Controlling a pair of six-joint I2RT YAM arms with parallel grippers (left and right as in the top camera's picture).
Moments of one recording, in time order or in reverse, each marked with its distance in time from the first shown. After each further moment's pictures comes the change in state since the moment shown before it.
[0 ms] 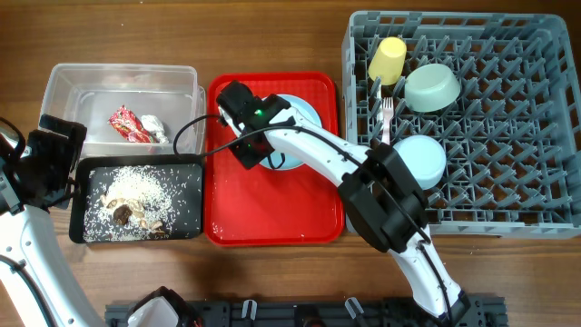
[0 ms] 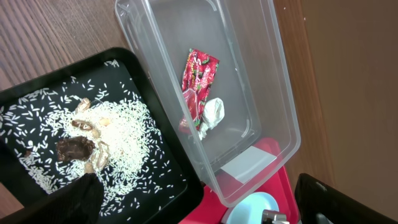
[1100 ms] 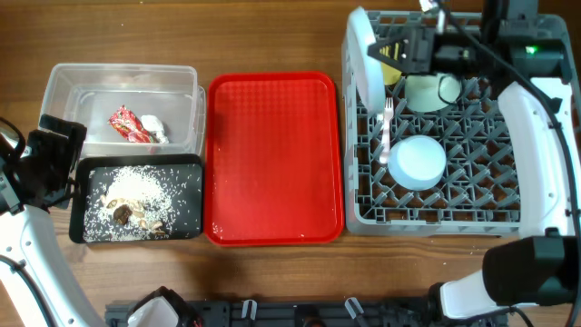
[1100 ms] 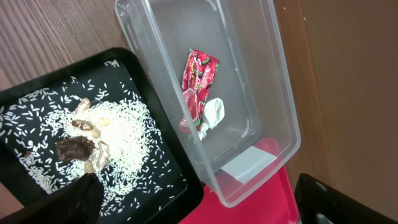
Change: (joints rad) left arm 0.000 0.000 0.000 0.000 0.000 0.000; right arm -0.826 -0.626 -0.163 -0.045 -1.052 0.060
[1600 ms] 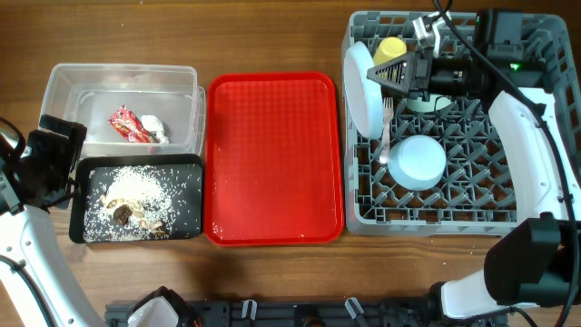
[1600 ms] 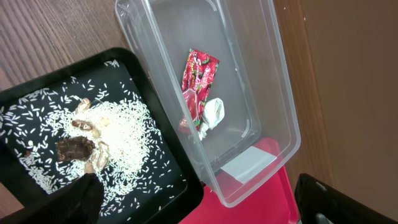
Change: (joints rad) left arm 0.000 0.000 0.000 0.000 0.000 0.000; right arm -0.031 0.000 -0.195 0.126 -0.058 0.109
